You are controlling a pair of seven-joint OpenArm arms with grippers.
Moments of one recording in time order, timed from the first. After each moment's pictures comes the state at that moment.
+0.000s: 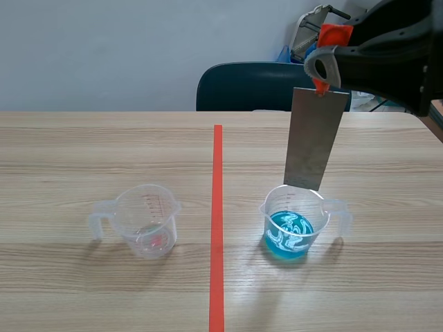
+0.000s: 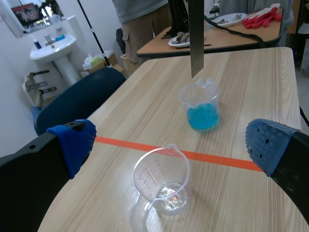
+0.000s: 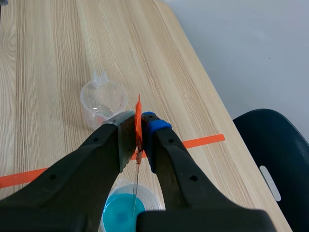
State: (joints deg) left arm 45.6 -70.8 -4.5 95.0 -11.0 -26.1 -65.5; right arm -7.5 60.6 -1.1 120.1 40.2 44.9 -5.4
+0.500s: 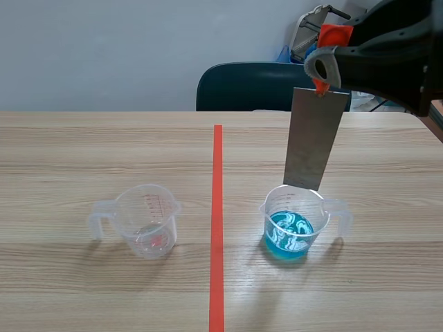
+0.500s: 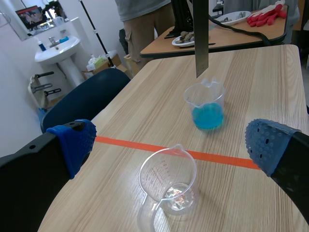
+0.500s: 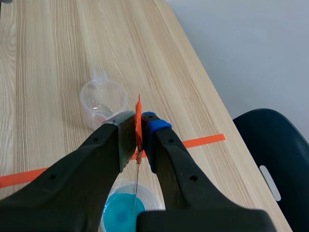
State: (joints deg) left arm 45.6 -70.6 -5.2 95.0 -10.9 -26.1 -64.4; right arm -7.5 60.6 -1.1 120.1 40.2 44.9 -5.5
